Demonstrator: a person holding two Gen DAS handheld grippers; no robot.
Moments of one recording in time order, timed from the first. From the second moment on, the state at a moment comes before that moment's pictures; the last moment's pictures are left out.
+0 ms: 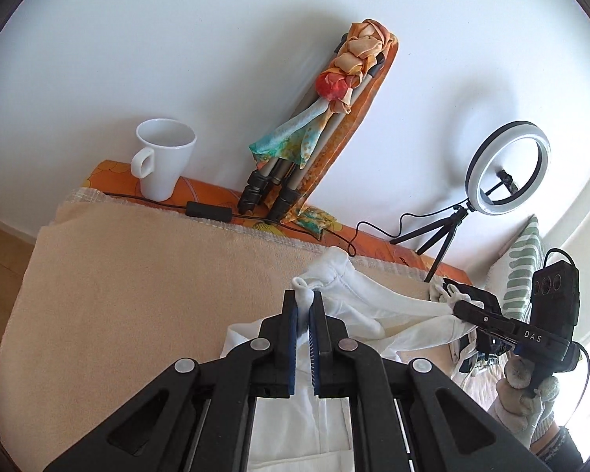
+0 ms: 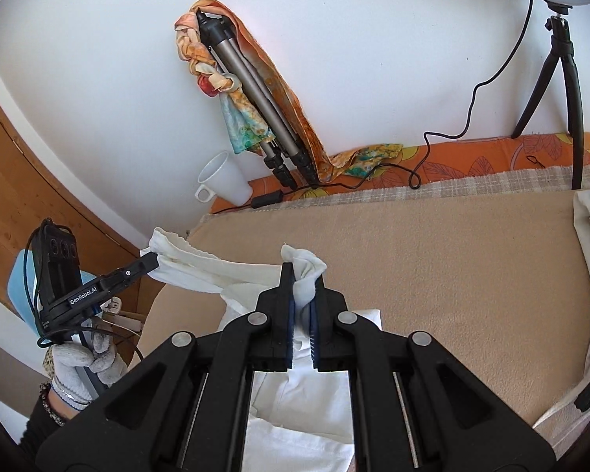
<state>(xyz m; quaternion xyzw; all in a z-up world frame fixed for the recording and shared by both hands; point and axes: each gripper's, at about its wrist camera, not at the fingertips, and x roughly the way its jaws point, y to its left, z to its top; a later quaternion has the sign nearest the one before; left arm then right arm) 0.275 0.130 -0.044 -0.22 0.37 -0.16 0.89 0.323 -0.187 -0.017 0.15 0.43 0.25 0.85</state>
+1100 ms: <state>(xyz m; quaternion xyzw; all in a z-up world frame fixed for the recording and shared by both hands) 0.098 0.147 -0.105 -0.27 0.45 -0.13 0.84 0.142 -0.222 -0.080 0.15 0.48 0.22 0.84</state>
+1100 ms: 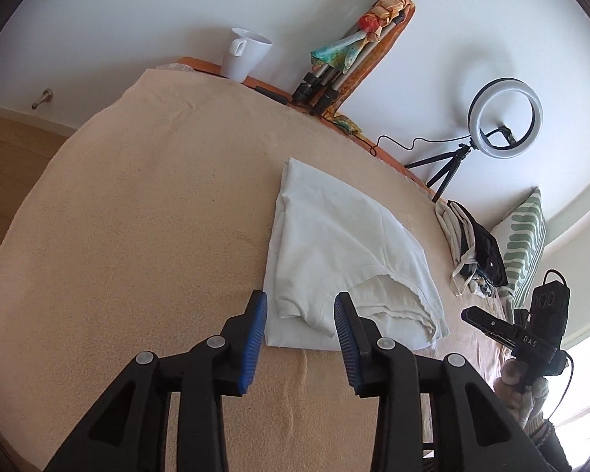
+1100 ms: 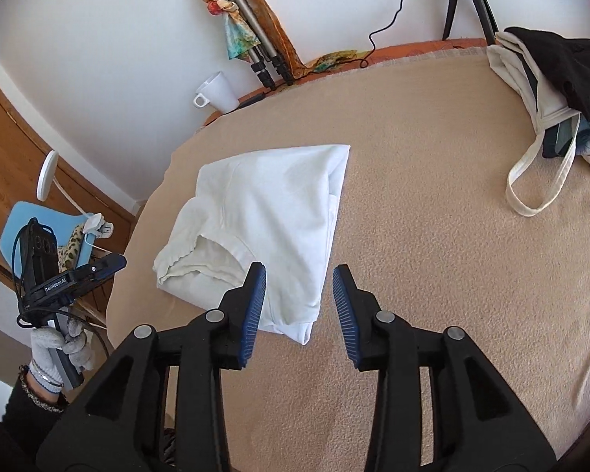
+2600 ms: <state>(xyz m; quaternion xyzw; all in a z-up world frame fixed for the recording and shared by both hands) 0.097 0.135 -0.119 -0.30 0.46 -0.11 0.83 0.165 -0.217 -0.108 0.24 0.52 0.25 0.78</state>
